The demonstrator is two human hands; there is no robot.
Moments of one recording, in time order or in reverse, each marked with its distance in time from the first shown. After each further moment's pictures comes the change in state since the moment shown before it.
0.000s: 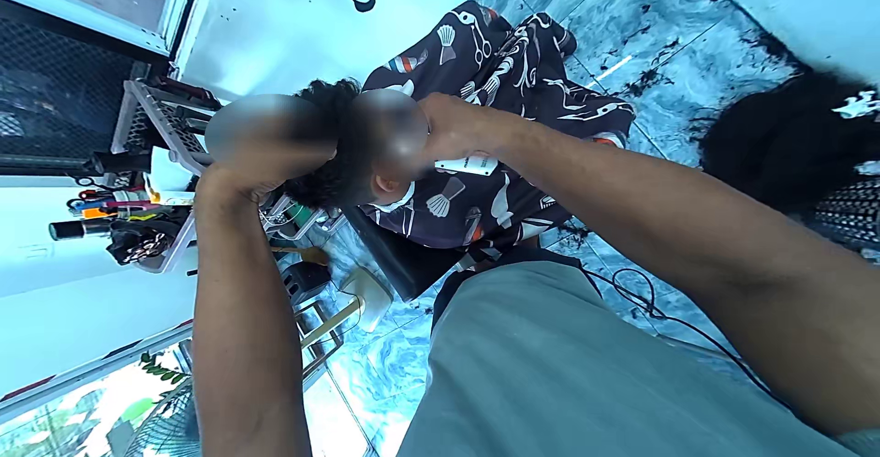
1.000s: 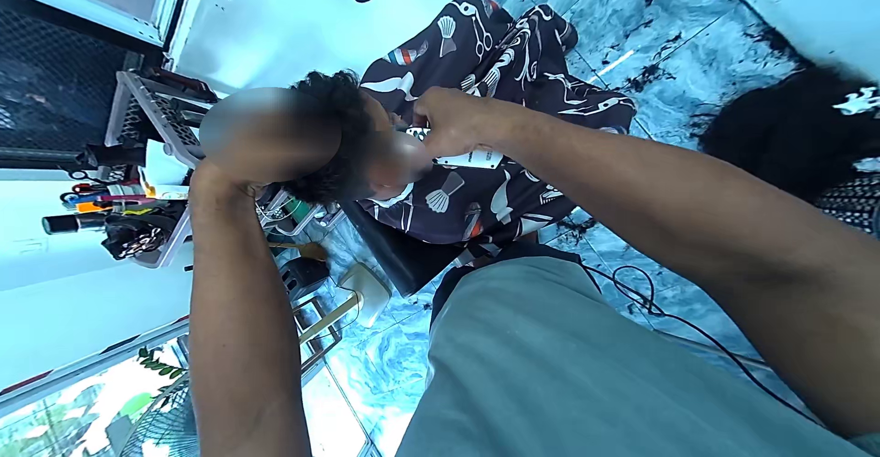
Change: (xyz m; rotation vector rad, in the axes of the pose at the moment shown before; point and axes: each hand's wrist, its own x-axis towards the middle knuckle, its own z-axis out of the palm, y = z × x) left_hand -0.002 0.001 0.001 -0.004 -0.003 0.003; right_hand -0.003 -0.005 -0.002 -0.076 -0.028 0.055
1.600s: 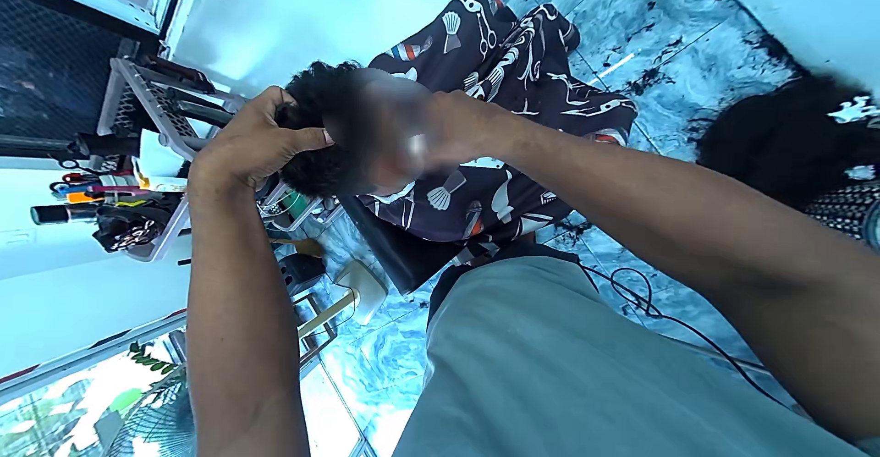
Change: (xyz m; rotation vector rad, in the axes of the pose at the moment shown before) left_hand 0.001 -0.002 -0.002 0.021 0.003 0.003; right_hand -0.003 0.002 0.010 -0.226 0.063 -0.075
